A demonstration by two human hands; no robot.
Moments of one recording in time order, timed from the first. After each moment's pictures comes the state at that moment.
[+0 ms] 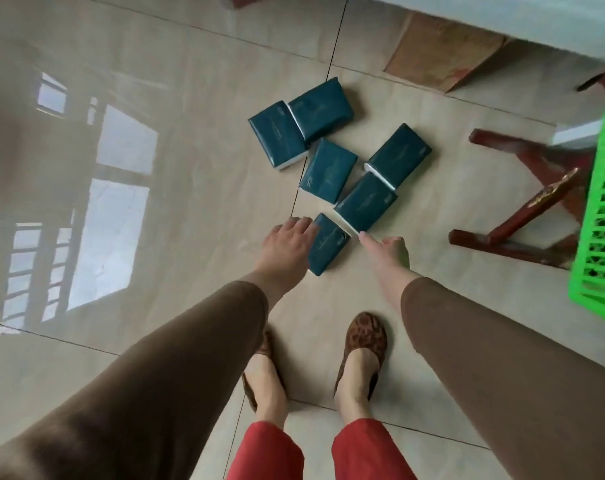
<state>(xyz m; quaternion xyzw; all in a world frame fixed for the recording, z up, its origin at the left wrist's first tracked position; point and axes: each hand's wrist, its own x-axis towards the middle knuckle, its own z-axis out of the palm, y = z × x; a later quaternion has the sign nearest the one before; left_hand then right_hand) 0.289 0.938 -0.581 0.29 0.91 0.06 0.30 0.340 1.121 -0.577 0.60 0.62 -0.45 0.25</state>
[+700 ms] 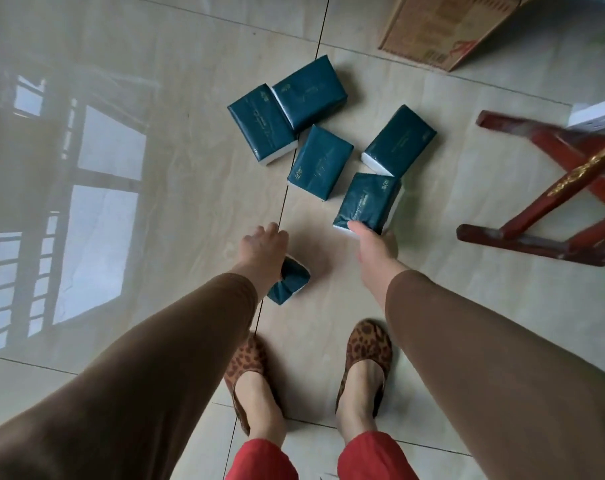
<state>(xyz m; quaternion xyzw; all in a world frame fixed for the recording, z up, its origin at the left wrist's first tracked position) 0.274 0.930 -0.631 0.26 0.87 -0.12 0.41 0.334 1.109 -0.642 0.67 0.50 -0.54 0.08</state>
